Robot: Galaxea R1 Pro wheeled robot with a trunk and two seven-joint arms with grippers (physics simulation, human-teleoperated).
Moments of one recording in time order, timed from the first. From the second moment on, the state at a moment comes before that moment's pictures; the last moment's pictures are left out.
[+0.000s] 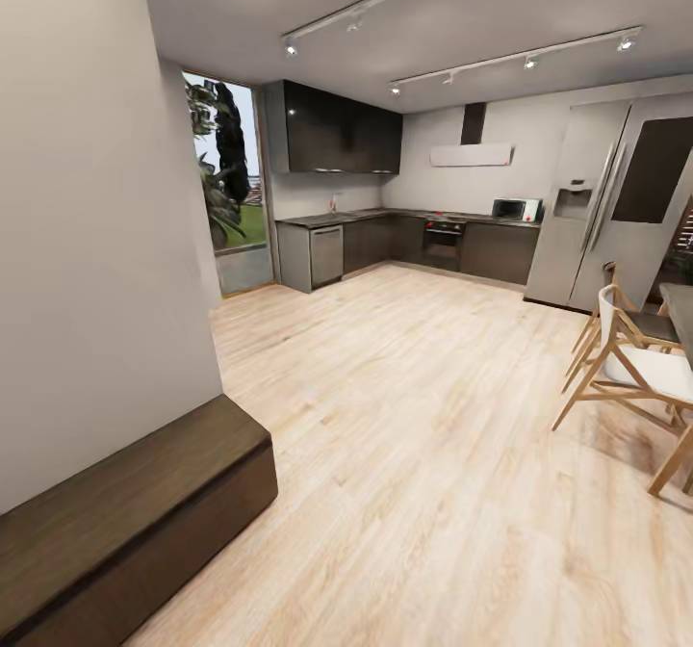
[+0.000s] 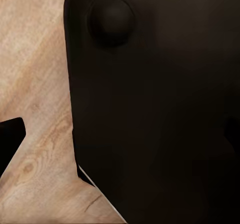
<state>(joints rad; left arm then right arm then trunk) 0.00 0.00 0.00 0.00 0.00 0.00 0.00 0.00 0.00 0.00 0.00 0.00 0.00 0.00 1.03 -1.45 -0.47</state>
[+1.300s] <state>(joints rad) 0.00 0.00 0.01 -0.01 0.08 -0.05 0.00 -0.01 0.00 0.00 0.00 0.00 0.01 0.01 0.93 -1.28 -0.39</state>
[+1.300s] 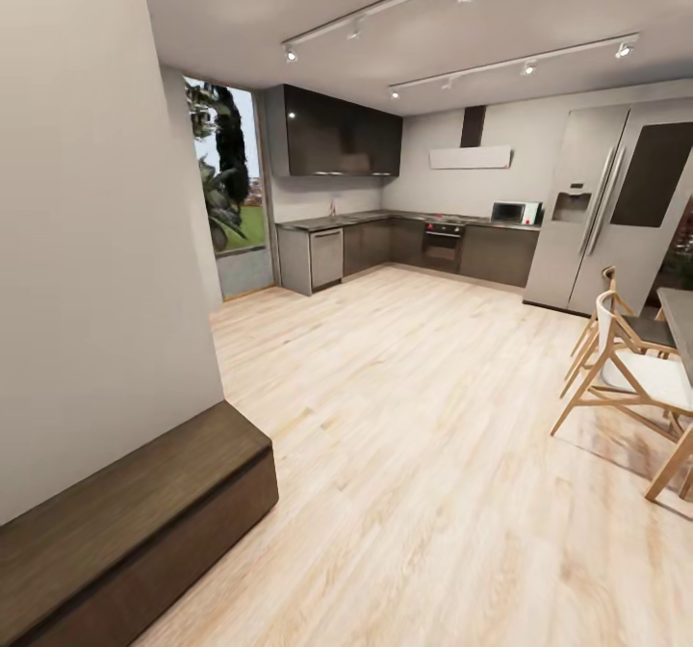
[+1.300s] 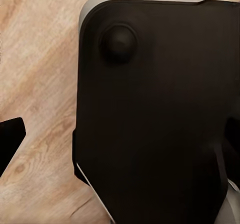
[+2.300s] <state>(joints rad) 0.00 0.01 0.01 -0.01 0.08 -0.05 0.00 -0.01 0.00 0.00 0.00 0.00 0.01 0.01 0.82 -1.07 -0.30</state>
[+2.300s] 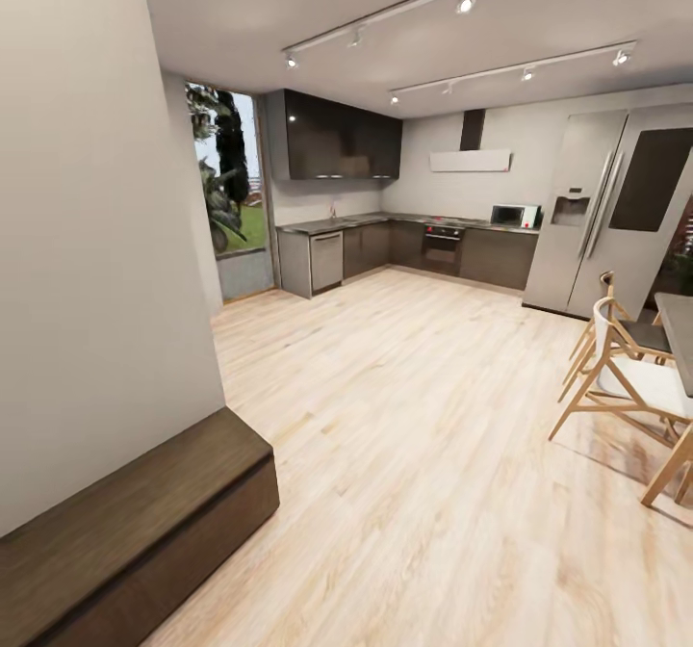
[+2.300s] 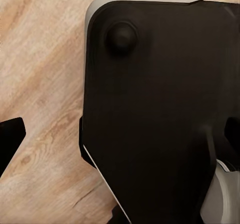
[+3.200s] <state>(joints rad) 0.00 0.01 0.02 -0.01 0.09 -0.05 0.00 -0.01 0.00 0.00 0.00 0.00 0.01 0.01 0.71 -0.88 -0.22</state>
